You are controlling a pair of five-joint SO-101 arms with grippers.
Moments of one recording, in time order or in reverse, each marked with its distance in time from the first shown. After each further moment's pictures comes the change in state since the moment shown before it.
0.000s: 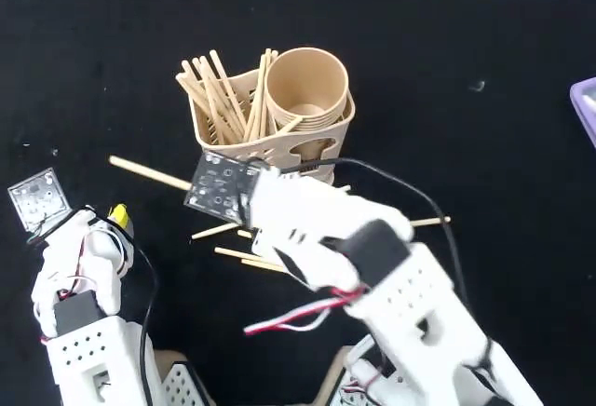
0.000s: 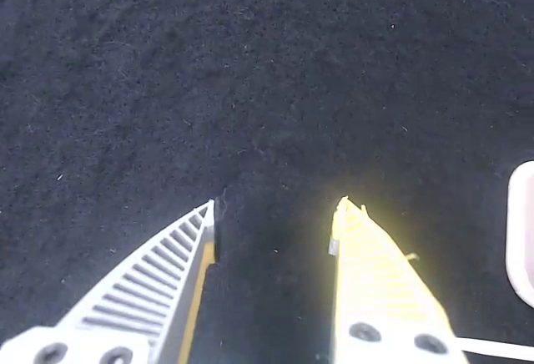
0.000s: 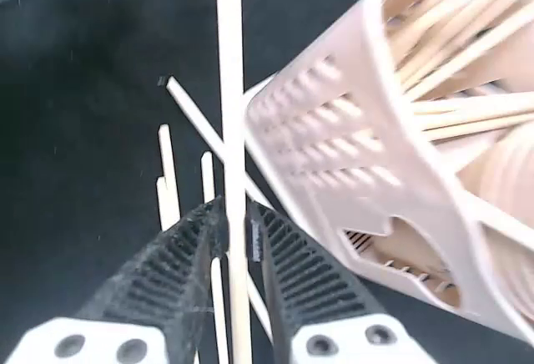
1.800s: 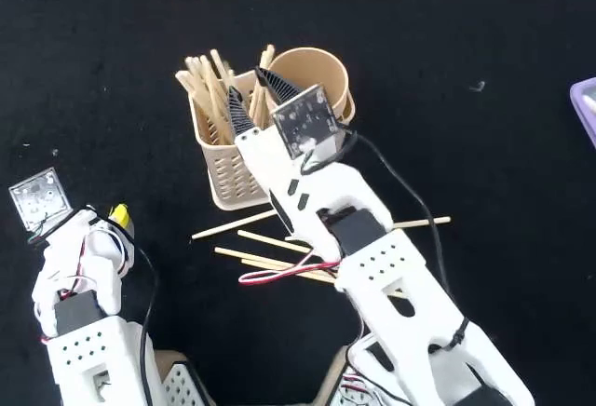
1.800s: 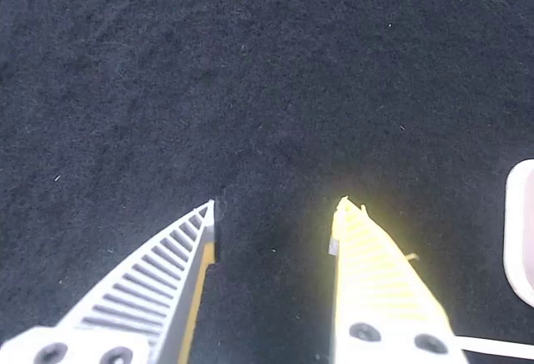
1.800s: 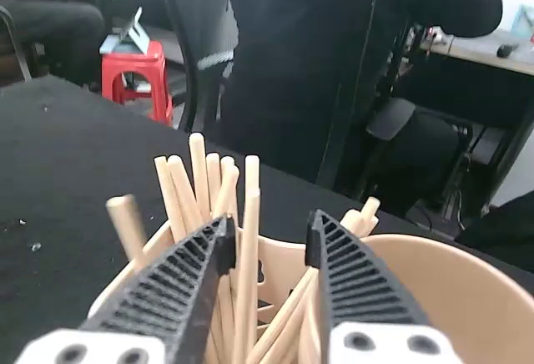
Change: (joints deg) left arm 0.4 0.0 0.0 0.0 0.0; right arm 9.0 6.8 19.1 -66.7 -25.6
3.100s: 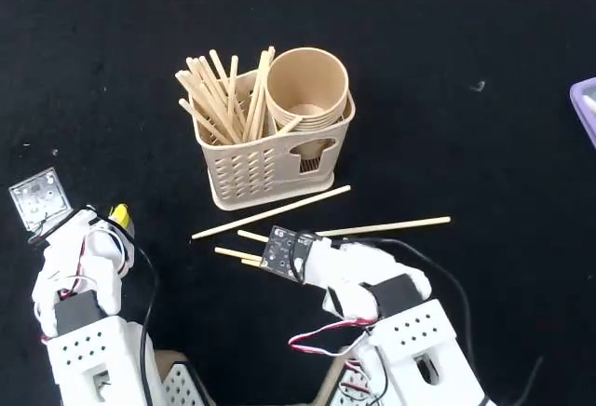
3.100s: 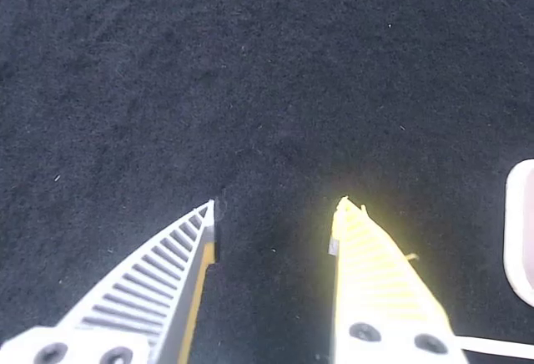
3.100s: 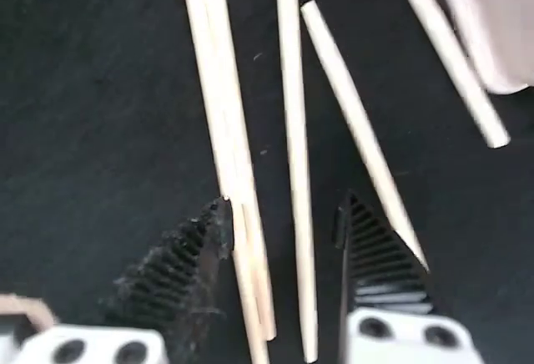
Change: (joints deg) left arm 0.0 0.0 0.0 0.0 0.0; right arm 9.7 -26.9 32.0 57.8 45.5
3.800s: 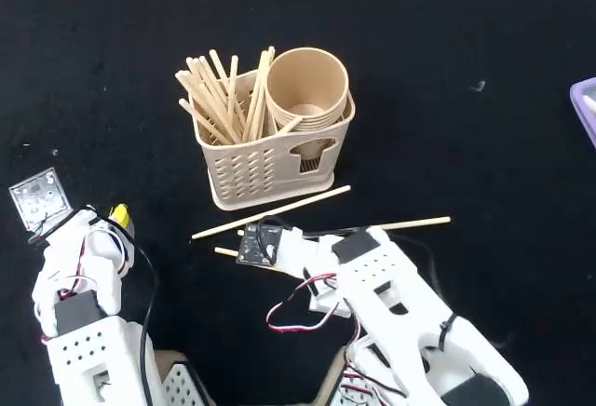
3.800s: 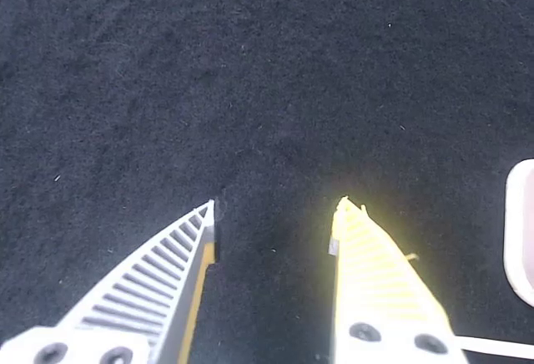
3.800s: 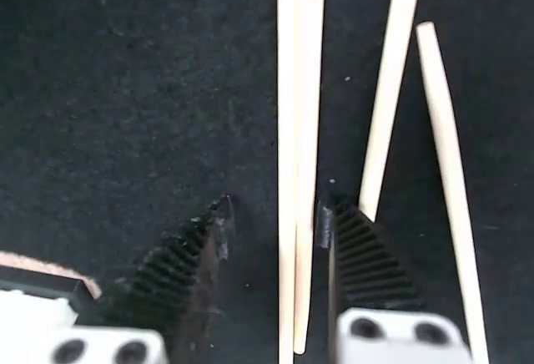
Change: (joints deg) left arm 0.0 0.0 0.0 0.0 0.0; right arm -6.9 32.7 -13.5 -3.5 -1.3
